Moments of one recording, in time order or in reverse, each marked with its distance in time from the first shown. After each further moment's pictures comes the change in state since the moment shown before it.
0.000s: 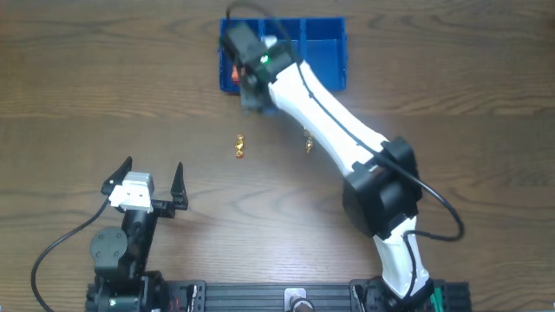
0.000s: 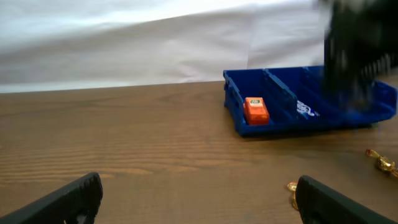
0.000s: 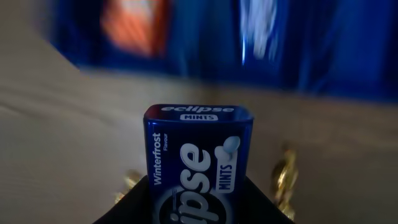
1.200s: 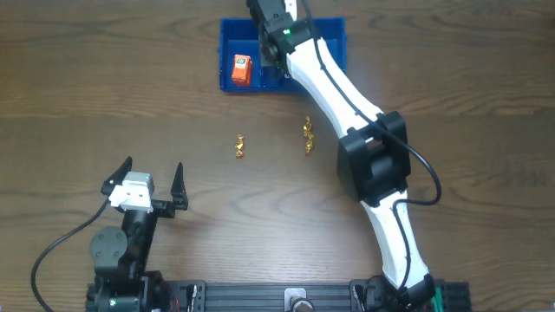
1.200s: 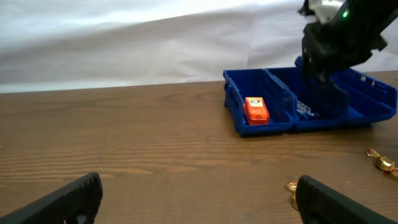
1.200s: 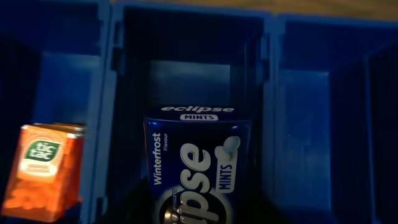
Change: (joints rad) left arm 0.000 0.000 0.000 0.000 0.000 0.000; right arm -0.146 0.230 0.136 0.211 0.092 -0.145
